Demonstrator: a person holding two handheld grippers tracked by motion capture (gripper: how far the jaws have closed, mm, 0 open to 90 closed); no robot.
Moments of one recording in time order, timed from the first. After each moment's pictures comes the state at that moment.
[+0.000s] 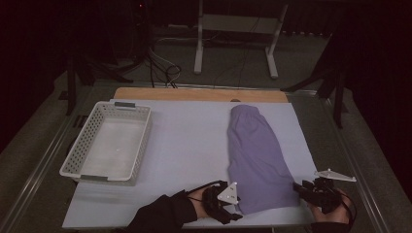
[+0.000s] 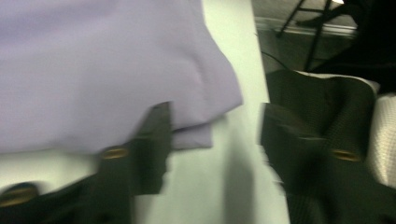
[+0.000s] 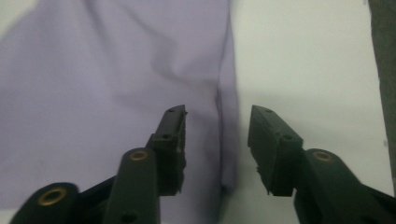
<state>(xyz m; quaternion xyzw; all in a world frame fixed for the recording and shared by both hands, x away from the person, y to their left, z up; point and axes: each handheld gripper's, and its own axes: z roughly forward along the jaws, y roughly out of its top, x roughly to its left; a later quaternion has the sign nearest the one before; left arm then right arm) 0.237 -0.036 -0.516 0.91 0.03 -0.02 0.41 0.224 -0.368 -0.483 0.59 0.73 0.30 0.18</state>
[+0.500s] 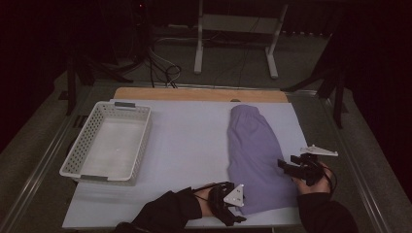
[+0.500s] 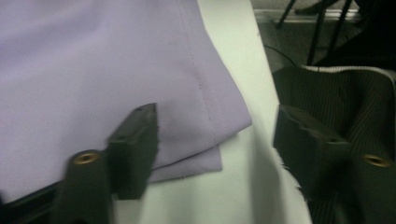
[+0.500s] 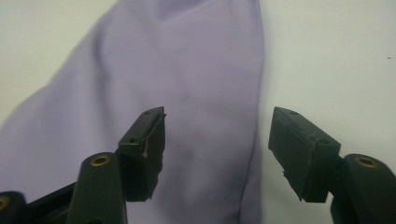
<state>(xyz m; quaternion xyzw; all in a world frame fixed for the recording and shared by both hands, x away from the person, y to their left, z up) 0.242 -0.055 -0.526 0.92 -0.02 -0.01 0.40 0.300 -0.350 -0.489 0.54 0.74 0.35 0.18</state>
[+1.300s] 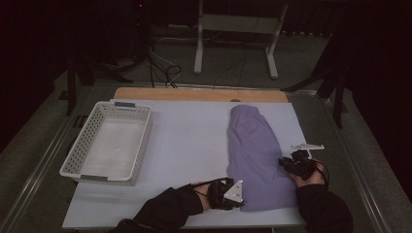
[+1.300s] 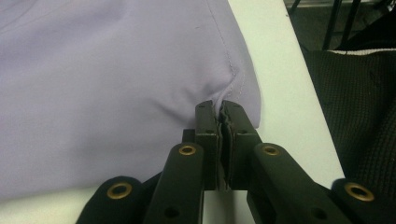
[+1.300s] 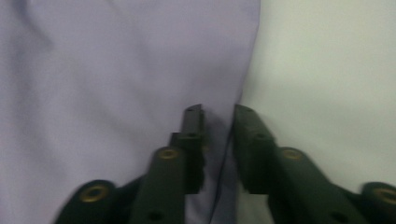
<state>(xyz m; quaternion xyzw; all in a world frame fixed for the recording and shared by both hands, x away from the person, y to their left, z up) 0.254 -0.053 -0.527 0.92 -0.03 0.02 0.38 0.328 -0.352 -0.518 0.53 0.78 0.29 0.17</state>
